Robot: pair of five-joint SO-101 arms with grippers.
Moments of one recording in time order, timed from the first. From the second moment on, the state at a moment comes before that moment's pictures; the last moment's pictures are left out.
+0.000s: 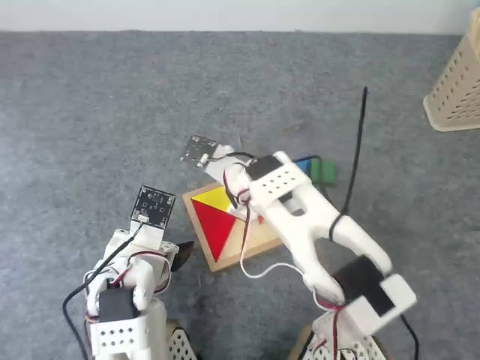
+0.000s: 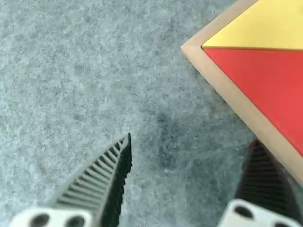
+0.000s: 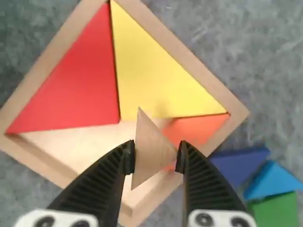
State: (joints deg) left arm -13.0 -103.6 96.8 73.1 -18.3; right arm -37.6 4.6 20.8 59.3 30.7
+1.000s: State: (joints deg) left arm -13.0 -103.6 96.8 73.1 -18.3; right arm -41.4 12.2 10.7 65.9 18.4
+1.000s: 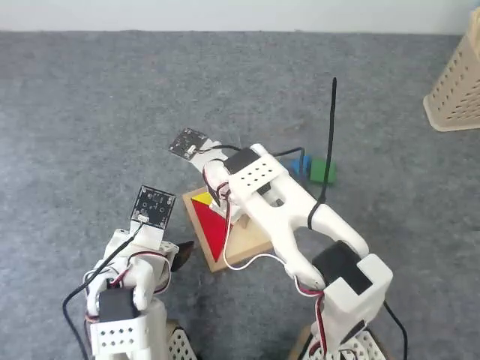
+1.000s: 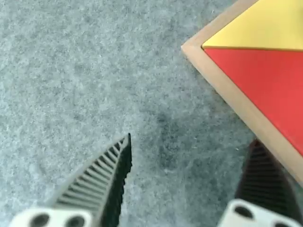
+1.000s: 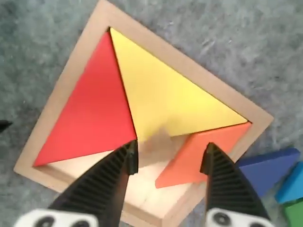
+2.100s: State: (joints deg) left arm -13.0 -103.6 96.8 73.1 -18.3; right arm -38.6 5.8 27.6 44.7 4.4
